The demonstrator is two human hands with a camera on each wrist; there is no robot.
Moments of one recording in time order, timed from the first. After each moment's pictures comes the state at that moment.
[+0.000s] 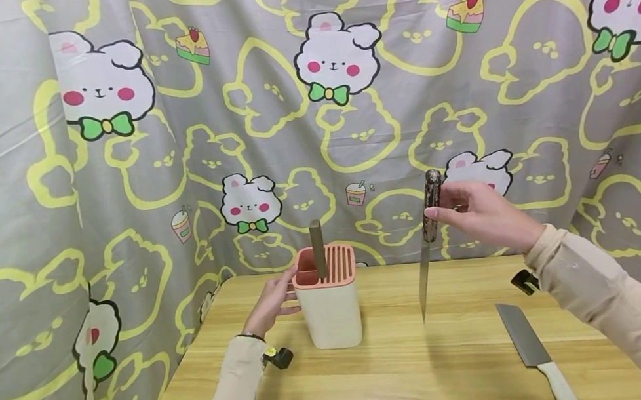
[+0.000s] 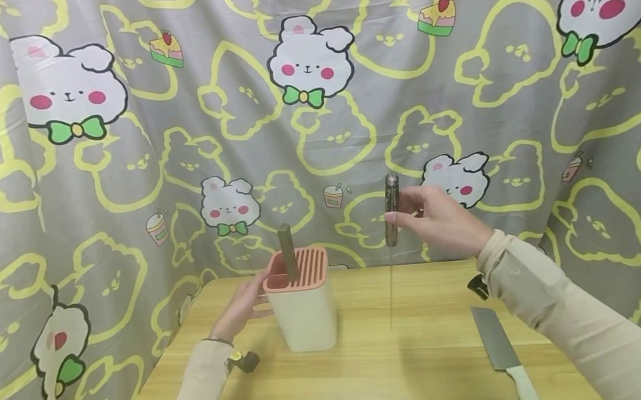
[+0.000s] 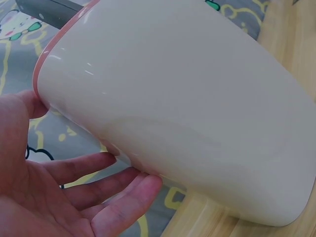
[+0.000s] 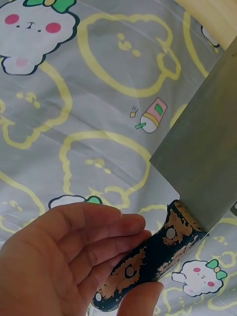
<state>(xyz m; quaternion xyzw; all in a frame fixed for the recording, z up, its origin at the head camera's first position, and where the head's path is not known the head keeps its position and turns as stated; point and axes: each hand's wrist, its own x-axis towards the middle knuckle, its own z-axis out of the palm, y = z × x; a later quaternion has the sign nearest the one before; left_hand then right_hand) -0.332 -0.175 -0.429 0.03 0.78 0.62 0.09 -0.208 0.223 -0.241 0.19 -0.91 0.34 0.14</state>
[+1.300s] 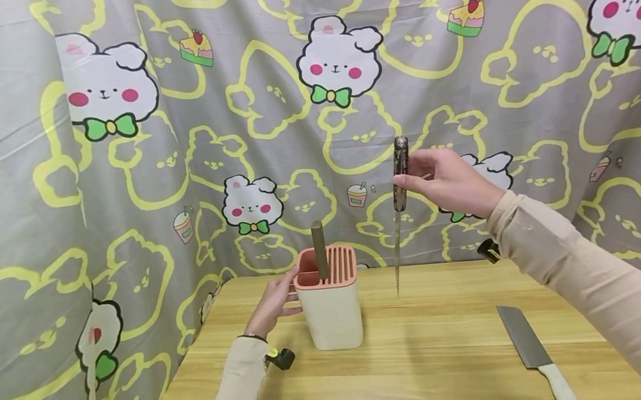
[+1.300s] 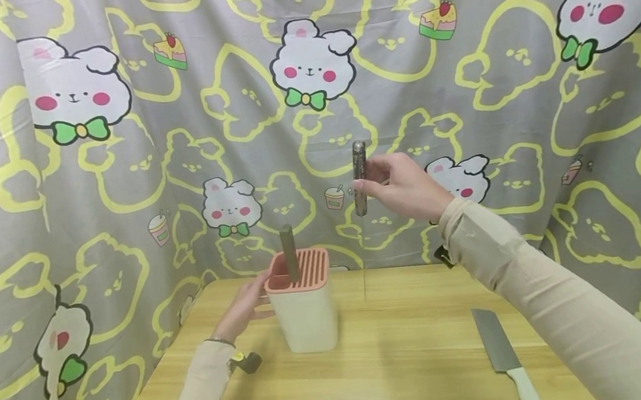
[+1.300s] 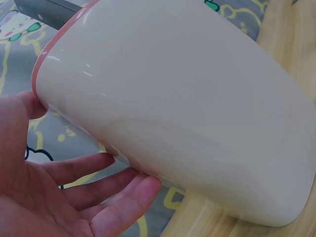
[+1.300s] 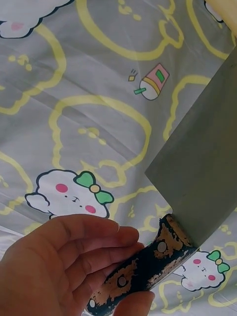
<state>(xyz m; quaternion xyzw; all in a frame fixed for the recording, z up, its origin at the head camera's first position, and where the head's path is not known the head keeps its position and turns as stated) -0.331 -0.175 -0.429 0.03 0.78 0.62 0.08 -0.229 0.183 -0.193 0.20 -0.90 0.35 0.17</state>
